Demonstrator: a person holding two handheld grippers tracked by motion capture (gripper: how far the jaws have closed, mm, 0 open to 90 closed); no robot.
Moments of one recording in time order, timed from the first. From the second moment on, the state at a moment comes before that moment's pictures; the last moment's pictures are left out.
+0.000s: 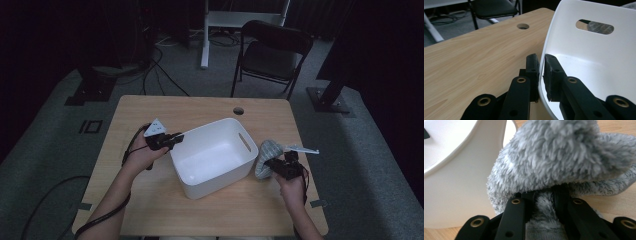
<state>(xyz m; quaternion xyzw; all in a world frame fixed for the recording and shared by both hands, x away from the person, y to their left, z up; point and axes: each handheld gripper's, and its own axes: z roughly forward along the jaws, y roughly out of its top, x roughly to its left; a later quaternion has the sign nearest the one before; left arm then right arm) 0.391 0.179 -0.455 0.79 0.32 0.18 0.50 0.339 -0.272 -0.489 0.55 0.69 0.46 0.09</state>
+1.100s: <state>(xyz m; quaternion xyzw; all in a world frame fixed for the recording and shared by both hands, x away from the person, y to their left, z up) 0.372 0.190 -0.459 0.75 0.36 0.19 0.52 0.324 -0.252 -0.453 0.50 0.70 0.51 0.09</state>
